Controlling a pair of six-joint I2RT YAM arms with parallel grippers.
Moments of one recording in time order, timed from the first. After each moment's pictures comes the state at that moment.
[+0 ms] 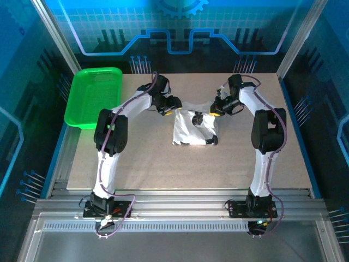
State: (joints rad) left arm -0.36 2.22 1.85 -0.65 0.38 -0.71; right arm 0.09 2.12 1.73 -0.94 -0.59 0.25
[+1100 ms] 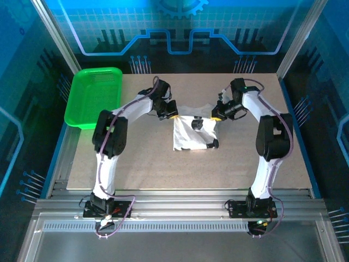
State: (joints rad) left arm -0.38 2.10 1.66 -0.61 0.38 -0.69; right arm 0.09 1.93 1.53 -0.92 -0.61 0.25
